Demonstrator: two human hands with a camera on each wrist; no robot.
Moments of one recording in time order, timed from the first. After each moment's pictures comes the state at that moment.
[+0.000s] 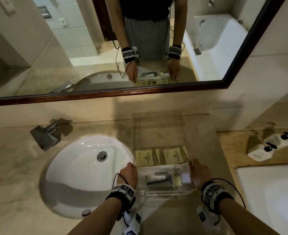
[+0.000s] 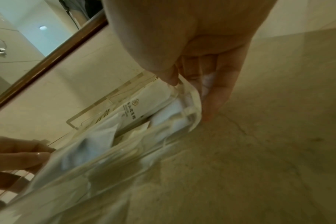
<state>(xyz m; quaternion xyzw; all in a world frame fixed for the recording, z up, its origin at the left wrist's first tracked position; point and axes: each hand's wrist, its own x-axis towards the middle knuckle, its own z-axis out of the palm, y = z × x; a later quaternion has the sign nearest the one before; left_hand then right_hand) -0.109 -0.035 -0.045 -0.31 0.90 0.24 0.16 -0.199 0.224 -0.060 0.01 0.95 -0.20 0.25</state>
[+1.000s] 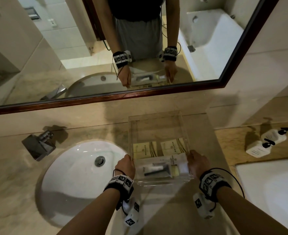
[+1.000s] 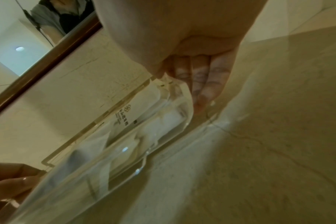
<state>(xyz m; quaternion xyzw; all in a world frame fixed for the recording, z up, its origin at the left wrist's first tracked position) -0.159 -0.058 -0.045 -0.27 0.92 0.20 0.18 -0.237 0.213 -0.061 0.00 0.96 -0.22 0.18</state>
